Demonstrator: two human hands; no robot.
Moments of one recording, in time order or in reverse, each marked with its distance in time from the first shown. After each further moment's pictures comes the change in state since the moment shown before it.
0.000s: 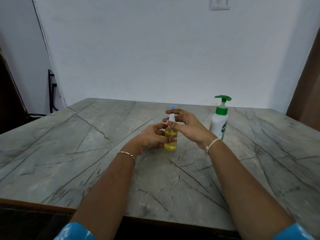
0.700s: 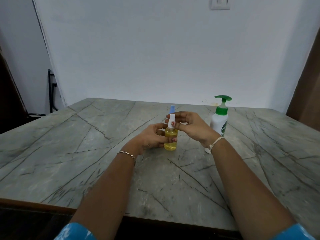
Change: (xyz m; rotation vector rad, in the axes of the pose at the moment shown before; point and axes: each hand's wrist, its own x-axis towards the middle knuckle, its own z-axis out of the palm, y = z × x) left_hand -0.002 0.002 0.002 -0.017 0.001 0.002; right_hand 0.001 0.002 -0.010 0.000 -0.025 0.000
